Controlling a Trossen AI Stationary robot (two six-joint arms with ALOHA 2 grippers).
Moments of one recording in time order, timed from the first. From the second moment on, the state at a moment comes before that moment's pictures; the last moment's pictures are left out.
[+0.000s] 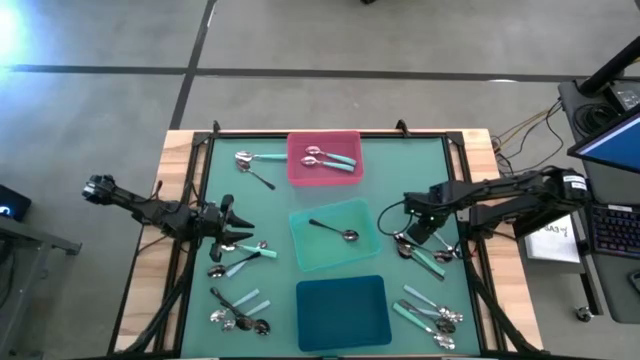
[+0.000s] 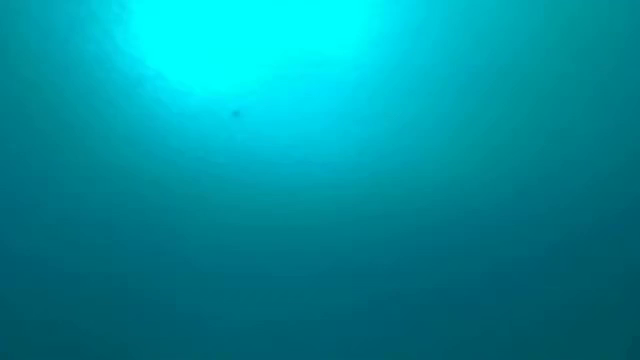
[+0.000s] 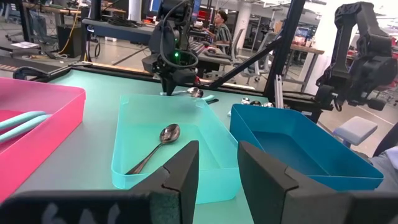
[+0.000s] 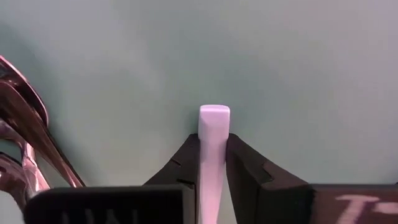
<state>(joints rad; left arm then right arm) -0.38 0.14 0.02 0.07 -0.30 -0.20 -0.16 1.21 0.50 -0.87 -0.04 0.68</state>
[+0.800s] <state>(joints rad) -0.38 0.14 0.02 0.07 -0.30 -0.20 0.08 1.20 0.87 -0.49 -0.03 0.53</state>
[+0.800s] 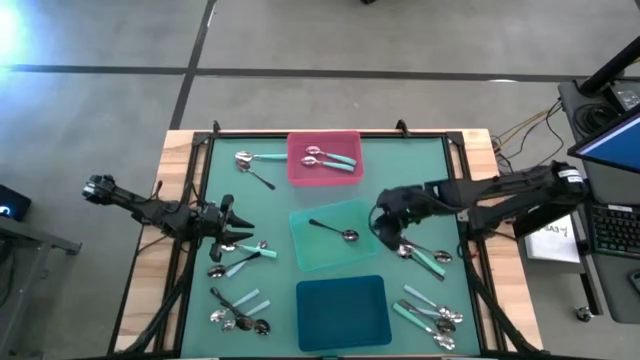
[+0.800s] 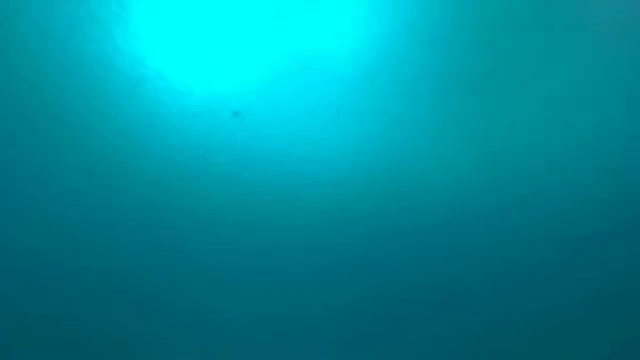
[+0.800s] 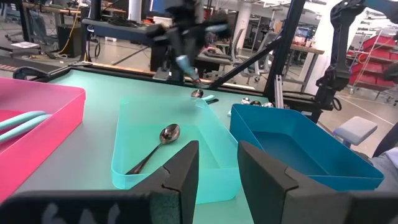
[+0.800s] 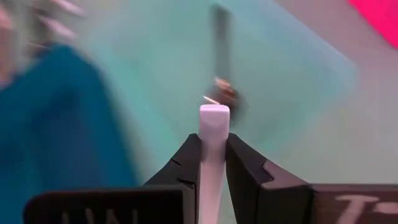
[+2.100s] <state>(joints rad) -0.38 0.15 0.02 0.07 -0.30 -0.20 0.49 1.75 1.22 -0.25 -0.09 0.34</state>
